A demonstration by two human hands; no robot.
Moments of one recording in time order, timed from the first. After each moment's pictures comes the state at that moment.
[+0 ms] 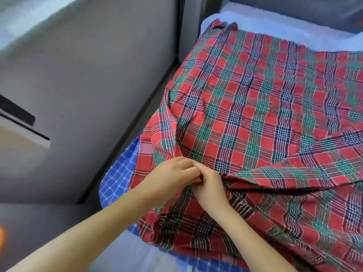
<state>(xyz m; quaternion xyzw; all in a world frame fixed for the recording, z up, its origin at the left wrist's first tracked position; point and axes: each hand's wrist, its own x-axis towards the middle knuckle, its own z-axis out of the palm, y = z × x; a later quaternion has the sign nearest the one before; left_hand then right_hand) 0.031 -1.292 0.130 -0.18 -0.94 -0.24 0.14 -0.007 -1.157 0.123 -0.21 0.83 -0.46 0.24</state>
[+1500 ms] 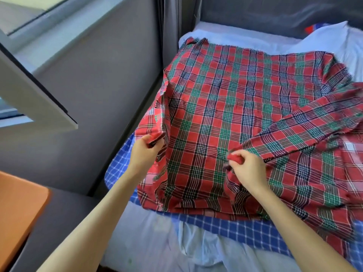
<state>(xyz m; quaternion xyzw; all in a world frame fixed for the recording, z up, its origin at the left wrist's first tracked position) 0.106 -1.240 0.223 0.32 -0.72 -0.62 0.08 0.031 -0.990 0.211 -0.06 0.95 -0.29 0.08</state>
